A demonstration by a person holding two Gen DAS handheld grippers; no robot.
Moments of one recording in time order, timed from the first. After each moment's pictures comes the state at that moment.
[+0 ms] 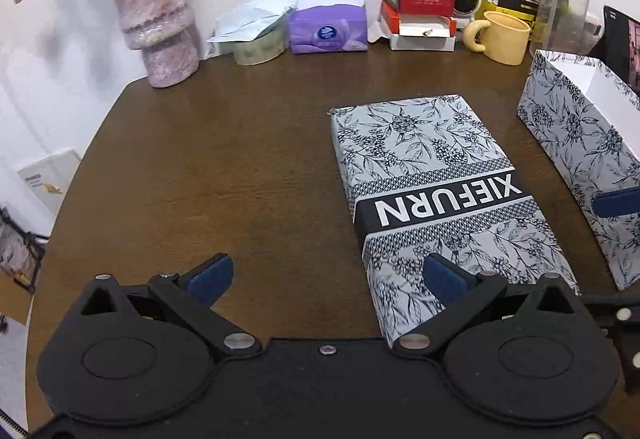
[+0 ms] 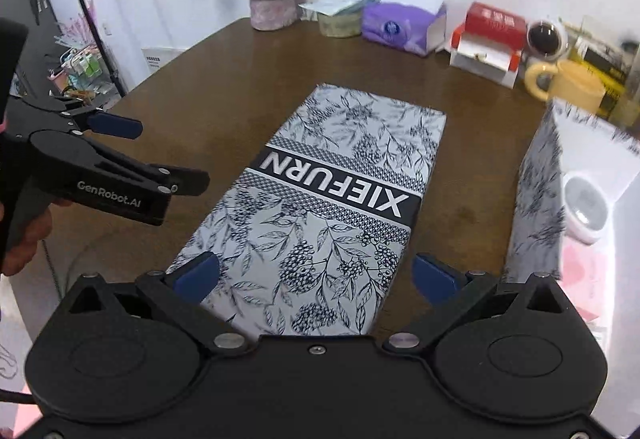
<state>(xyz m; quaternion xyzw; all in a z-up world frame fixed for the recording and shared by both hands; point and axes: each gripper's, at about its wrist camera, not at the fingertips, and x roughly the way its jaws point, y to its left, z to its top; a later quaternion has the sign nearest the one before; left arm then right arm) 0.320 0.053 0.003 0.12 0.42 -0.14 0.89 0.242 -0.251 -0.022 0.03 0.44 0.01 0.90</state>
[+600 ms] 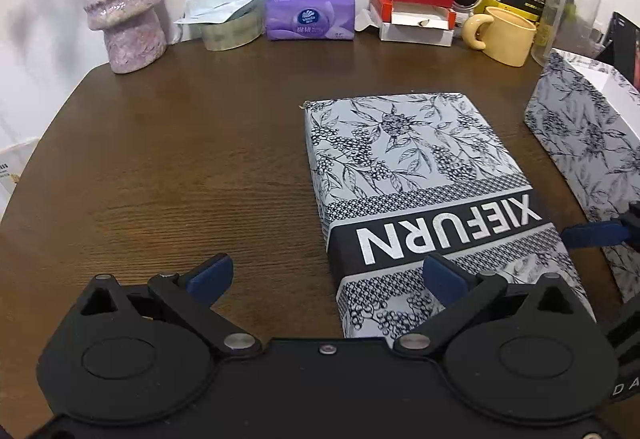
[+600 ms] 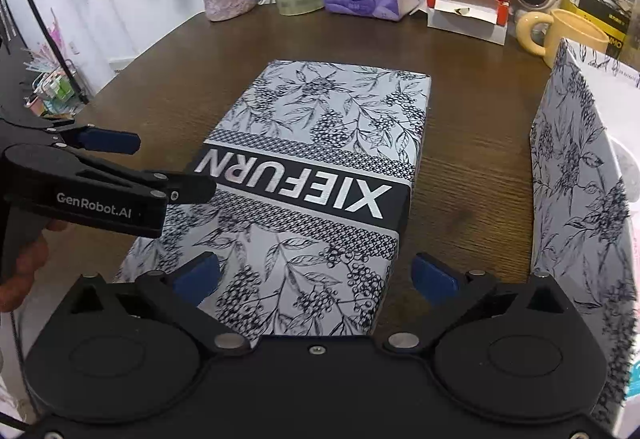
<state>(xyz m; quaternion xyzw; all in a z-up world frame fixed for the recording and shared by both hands) 0.361 0.035 -0.039 0.09 0.43 -0.16 0.89 0.273 -0.277 -0.065 0.07 0.44 -0.01 0.89</state>
